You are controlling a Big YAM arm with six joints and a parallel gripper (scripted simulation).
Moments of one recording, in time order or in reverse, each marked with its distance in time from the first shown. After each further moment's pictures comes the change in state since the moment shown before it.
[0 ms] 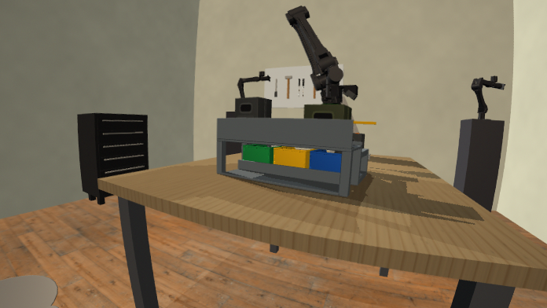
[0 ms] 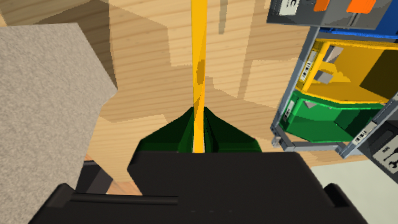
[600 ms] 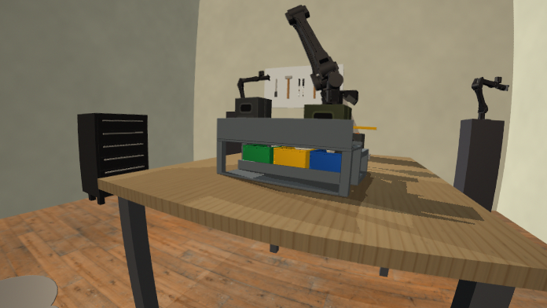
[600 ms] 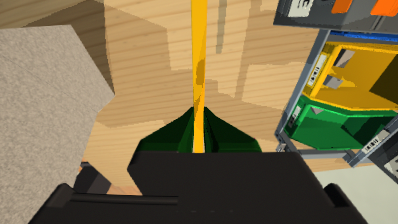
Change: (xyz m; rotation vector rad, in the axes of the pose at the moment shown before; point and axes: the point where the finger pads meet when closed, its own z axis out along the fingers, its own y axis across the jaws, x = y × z) arm -0.002 0.003 0.021 -0.003 0.000 0.001
